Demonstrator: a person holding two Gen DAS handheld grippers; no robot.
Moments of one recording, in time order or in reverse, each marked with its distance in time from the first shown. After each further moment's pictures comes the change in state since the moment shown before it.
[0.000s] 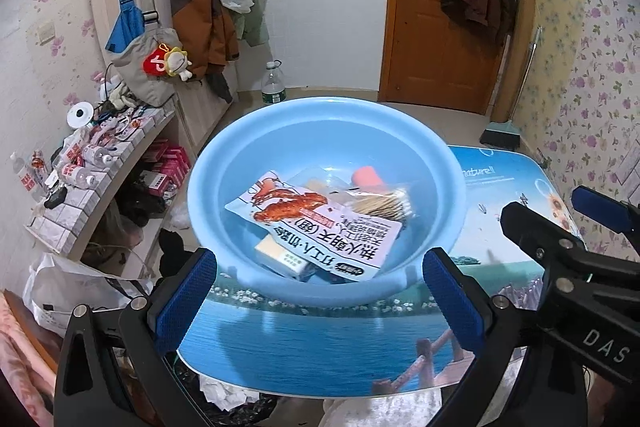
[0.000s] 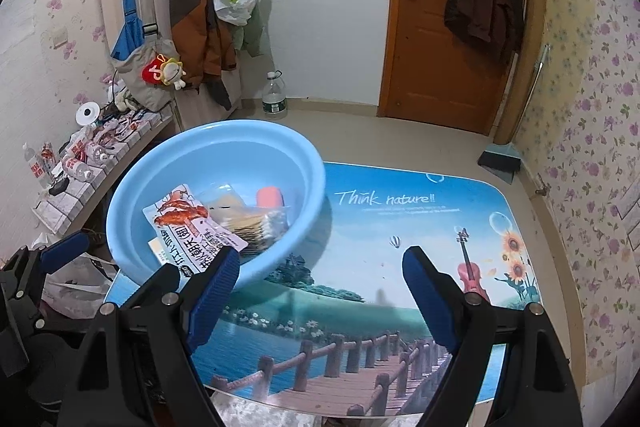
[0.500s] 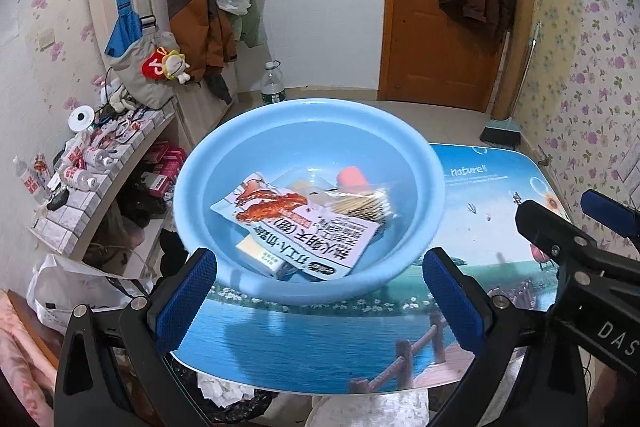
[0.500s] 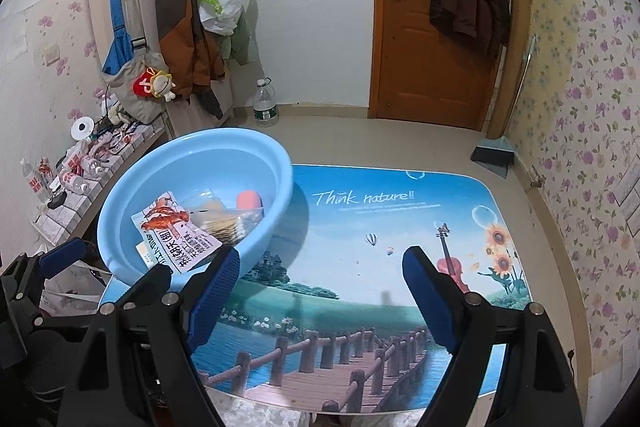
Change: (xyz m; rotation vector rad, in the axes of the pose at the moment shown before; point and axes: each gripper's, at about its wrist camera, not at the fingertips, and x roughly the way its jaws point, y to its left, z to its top) left arm -0.006 -0.024 0.000 0.017 0.000 0.012; right arm -0.012 -0.031 -0.005 0.051 -0.019 -0.006
